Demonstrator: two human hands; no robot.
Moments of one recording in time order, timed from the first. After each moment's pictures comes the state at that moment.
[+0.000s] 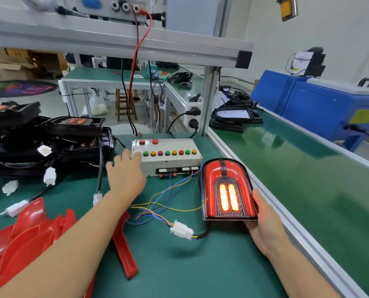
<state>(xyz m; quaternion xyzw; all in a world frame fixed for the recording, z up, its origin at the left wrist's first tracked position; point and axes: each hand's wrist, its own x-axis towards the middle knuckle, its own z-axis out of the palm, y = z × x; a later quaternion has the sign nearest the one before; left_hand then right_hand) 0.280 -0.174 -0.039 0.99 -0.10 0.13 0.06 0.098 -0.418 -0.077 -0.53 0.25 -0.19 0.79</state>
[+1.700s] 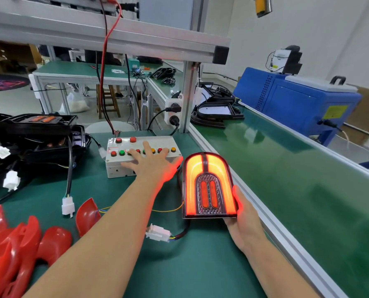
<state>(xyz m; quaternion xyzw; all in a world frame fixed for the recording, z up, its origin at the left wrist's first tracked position) 0.266 -0.284 -0.022 0.98 -0.12 -0.04 0.13 0.091 -0.415 -0.068 -0.49 0.24 -0.19 0.82</state>
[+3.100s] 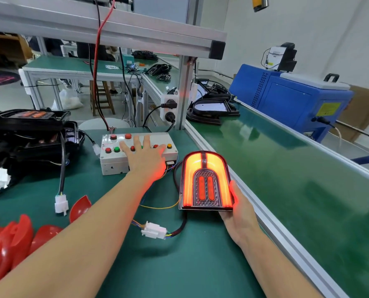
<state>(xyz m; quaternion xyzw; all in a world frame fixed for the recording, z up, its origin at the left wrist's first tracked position) 0.277 -0.277 -0.029 0.98 -0.20 0.07 0.03 0.094 -0.414 -0.066 -0.46 0.26 -0.21 0.82</state>
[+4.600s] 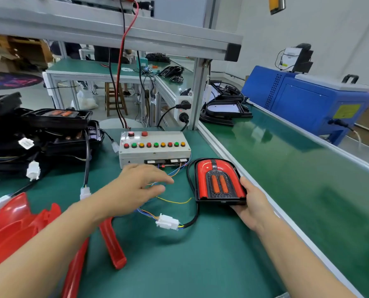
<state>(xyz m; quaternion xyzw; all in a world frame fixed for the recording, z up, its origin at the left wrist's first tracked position) 0.200 -0.162 0.007 0.85 -0.45 -0.04 0.26 0.109 -0.422 -0.050 -0.49 0.33 -0.17 0.79</state>
